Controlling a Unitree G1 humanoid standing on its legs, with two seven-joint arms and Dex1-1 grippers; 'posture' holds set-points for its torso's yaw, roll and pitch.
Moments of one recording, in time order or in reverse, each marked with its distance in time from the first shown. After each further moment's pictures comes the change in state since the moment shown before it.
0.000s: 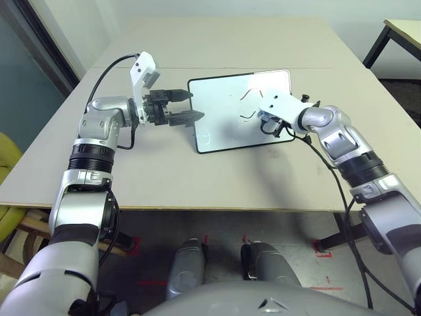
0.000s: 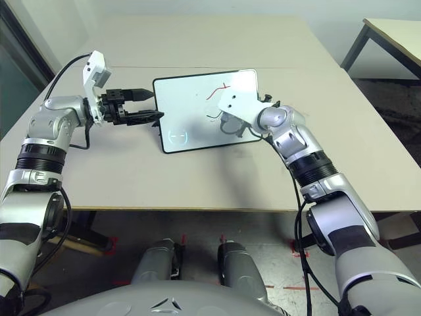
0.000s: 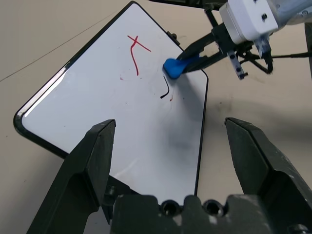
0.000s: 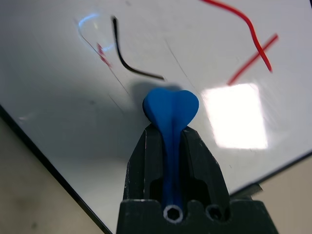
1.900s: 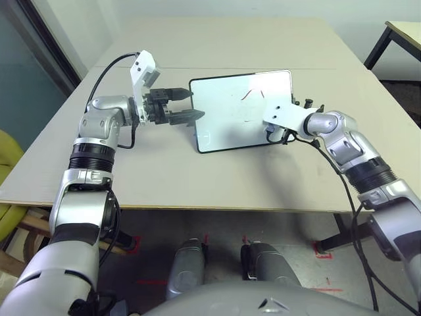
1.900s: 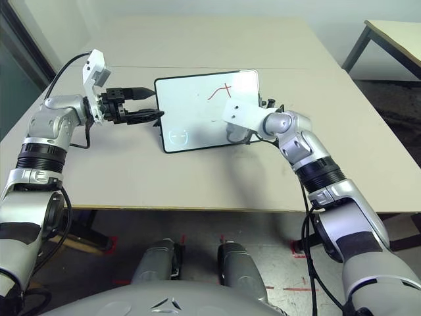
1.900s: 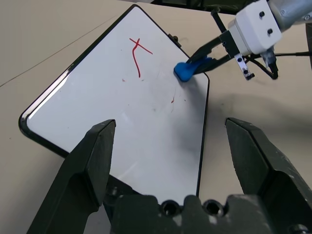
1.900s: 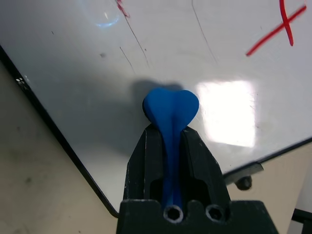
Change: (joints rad) left arm -0.005 -0.003 0.002 0.008 0.000 -0.012 0.001; right arm 0.050 -0.061 0.000 -0.036 -0.071 -0.045 0.048
